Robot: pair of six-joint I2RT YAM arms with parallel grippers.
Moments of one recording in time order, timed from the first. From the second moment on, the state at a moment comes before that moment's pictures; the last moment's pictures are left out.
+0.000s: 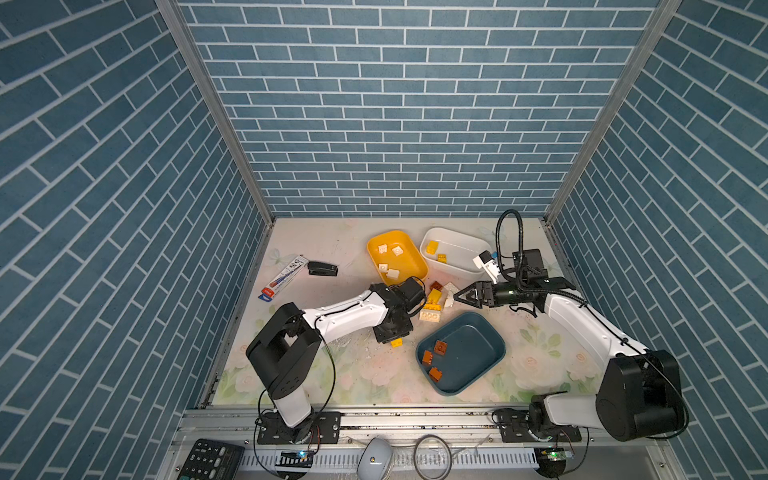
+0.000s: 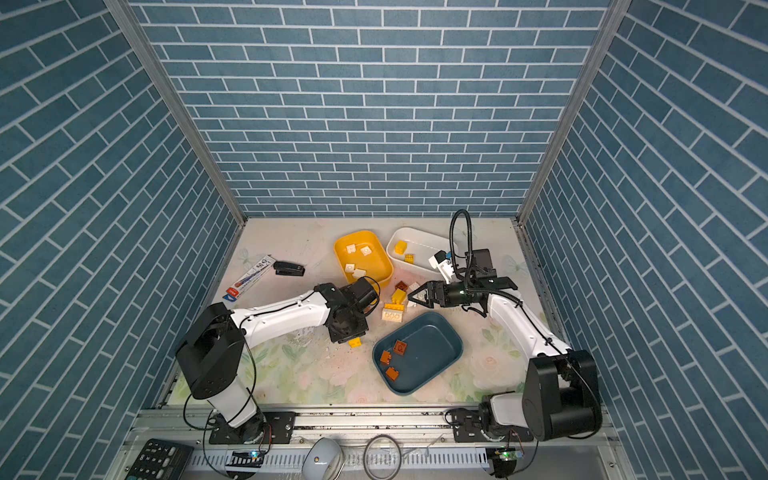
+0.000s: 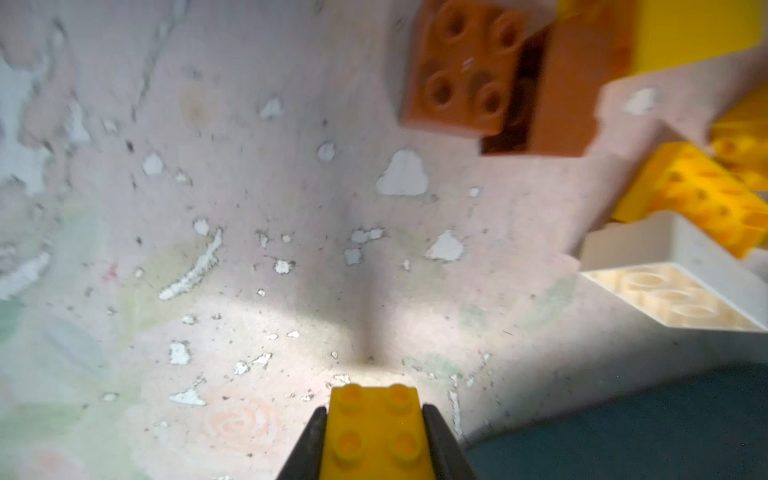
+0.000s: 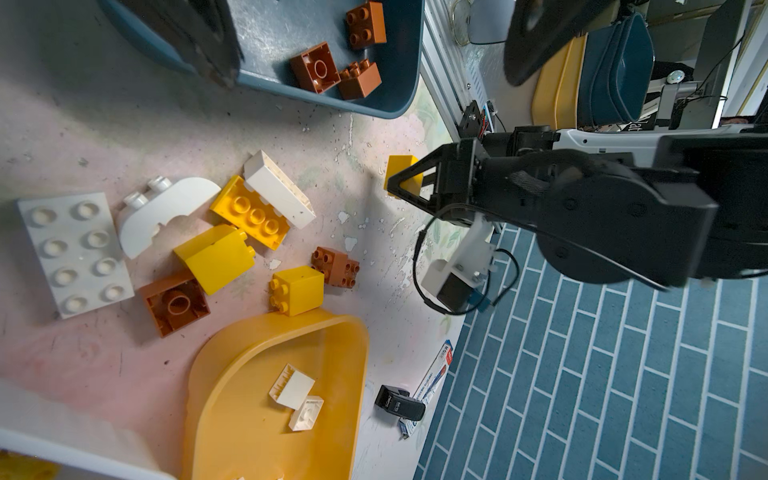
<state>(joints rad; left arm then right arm) -0.84 1.71 1.22 -0.89 -0.06 -1.11 0.21 1.34 0.93 -0.57 -0.96 0.11</state>
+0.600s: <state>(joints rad) -0.72 2.11 2.02 -0.96 -0.07 -0.42 0.14 1.39 1.04 -0.53 -0.93 0.13</state>
